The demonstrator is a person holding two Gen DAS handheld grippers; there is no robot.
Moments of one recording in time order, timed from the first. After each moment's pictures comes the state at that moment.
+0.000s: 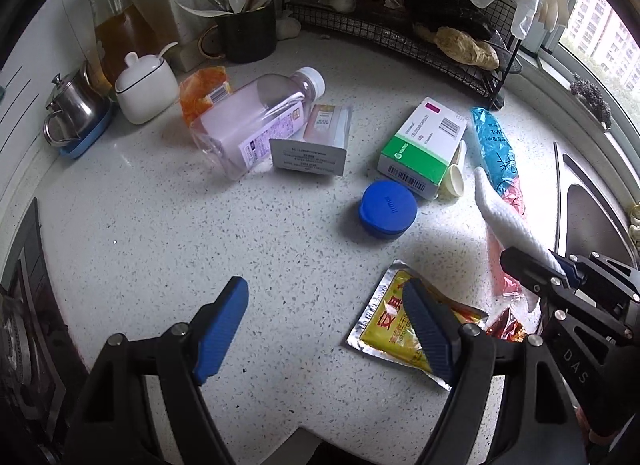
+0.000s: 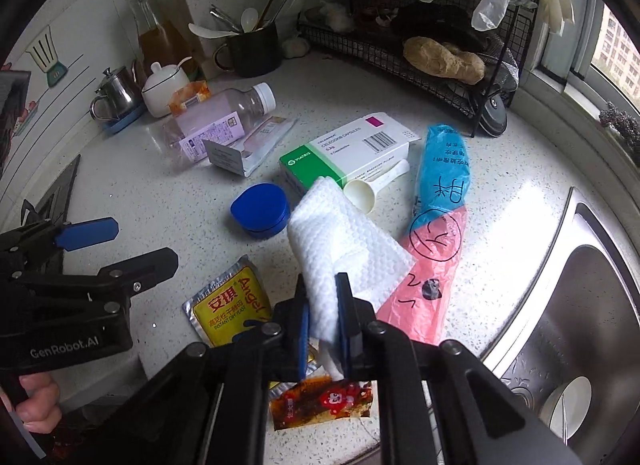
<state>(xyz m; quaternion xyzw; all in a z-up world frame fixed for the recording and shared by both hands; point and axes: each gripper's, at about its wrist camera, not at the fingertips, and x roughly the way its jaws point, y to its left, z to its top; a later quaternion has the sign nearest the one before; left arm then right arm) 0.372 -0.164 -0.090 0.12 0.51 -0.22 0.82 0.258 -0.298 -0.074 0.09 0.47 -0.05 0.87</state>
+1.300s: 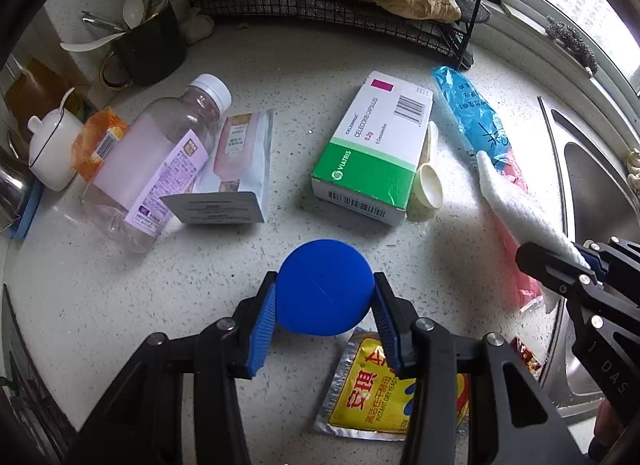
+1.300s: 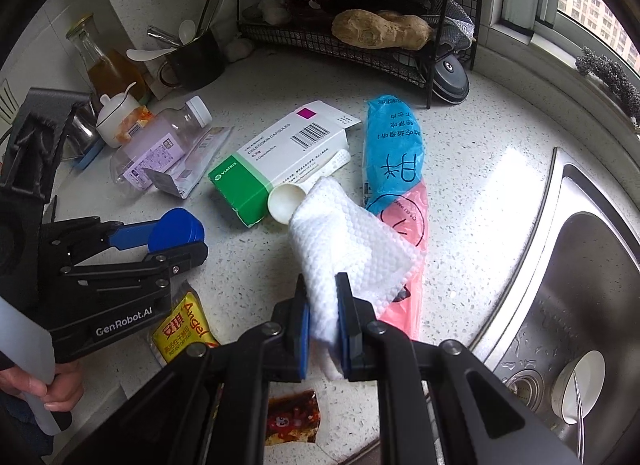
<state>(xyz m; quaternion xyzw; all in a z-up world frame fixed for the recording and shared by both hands) 0.402 -0.226 -0.123 0.19 0.51 -0.29 0.78 0.269 -0.326 -0.087 0.14 0.49 -0.08 0.86</state>
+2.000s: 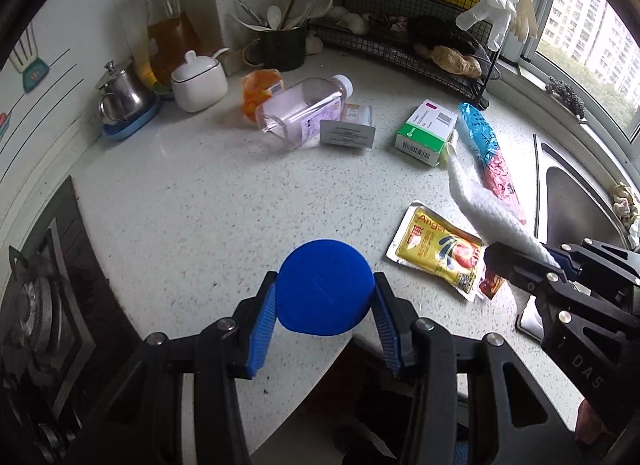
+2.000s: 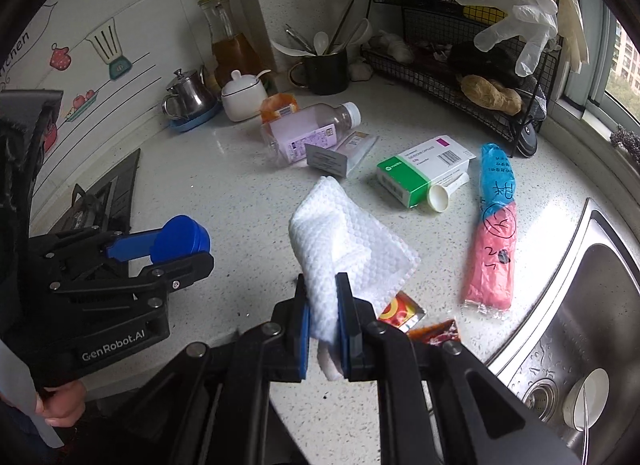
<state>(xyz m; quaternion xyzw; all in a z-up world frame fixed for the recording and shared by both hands) 0.298 -0.073 -0.066 0.11 0.47 -0.22 0.85 0.215 -0.197 -0.045 0.08 0.44 0.02 0.89</state>
